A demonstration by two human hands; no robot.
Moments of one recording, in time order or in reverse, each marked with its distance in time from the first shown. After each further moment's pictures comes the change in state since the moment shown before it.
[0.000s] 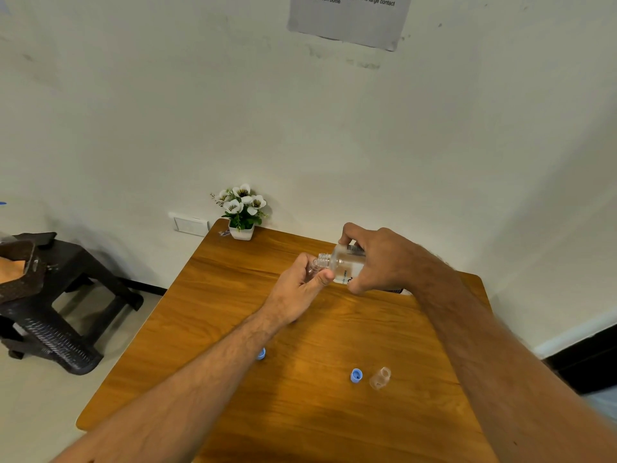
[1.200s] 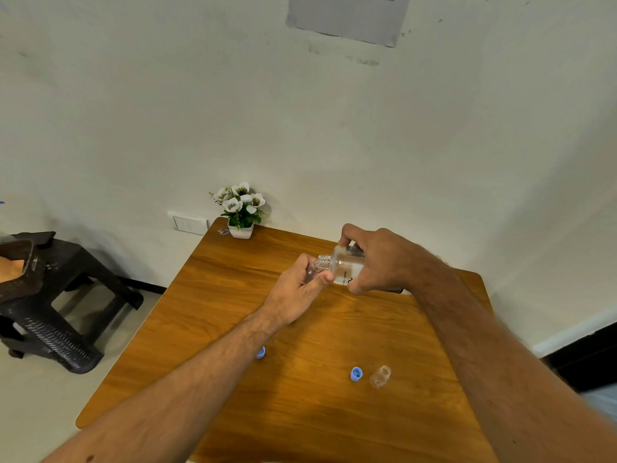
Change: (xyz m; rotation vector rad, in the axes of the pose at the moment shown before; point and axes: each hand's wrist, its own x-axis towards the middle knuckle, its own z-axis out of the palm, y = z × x) left_hand 0.000 -0.003 0.001 0.039 -0.021 -0.005; right_hand 0.002 0.003 0.004 -0.005 -0.022 -0.017
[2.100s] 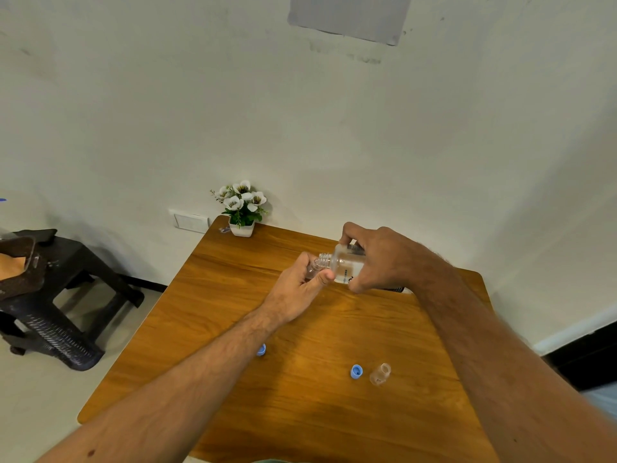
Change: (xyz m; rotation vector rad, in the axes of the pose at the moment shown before) left_hand -0.004 0.004 -0.001 -0.007 0.005 0.039; right_hand -0.003 -0.003 -0.001 -0.002 -0.012 0.005
